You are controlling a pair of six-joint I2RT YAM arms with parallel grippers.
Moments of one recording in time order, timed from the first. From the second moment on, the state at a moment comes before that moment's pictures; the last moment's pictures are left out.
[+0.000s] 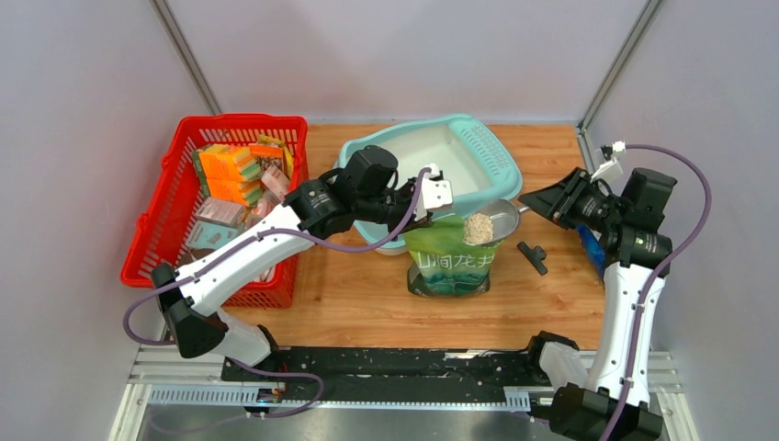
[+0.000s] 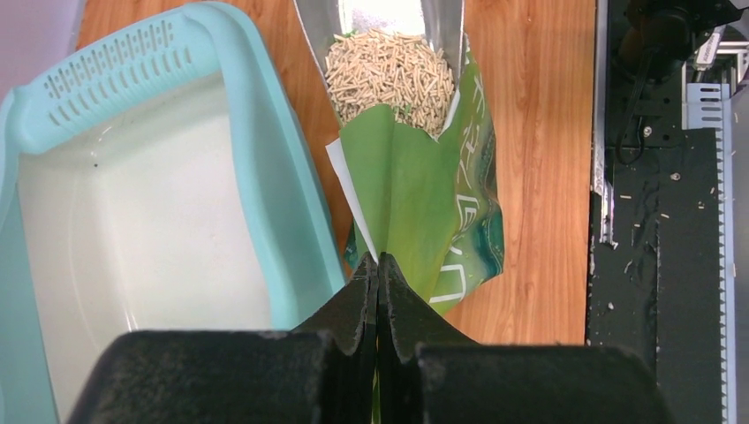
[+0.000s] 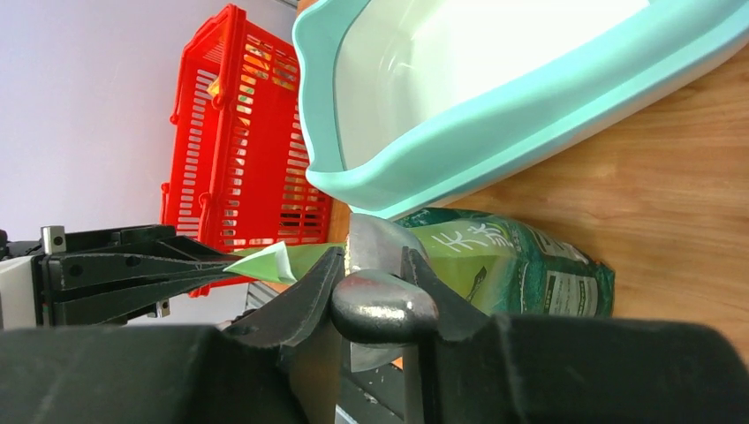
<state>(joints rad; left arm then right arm) -0.92 1.45 1.55 -0.66 0.39 0.44 -0.34 0.94 1.15 -0.74 -0.92 0.49</state>
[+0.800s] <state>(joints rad) -0.91 1.45 1.55 -0.67 0.39 0.44 -0.43 0.96 1.05 -0.69 -1.02 0.55</state>
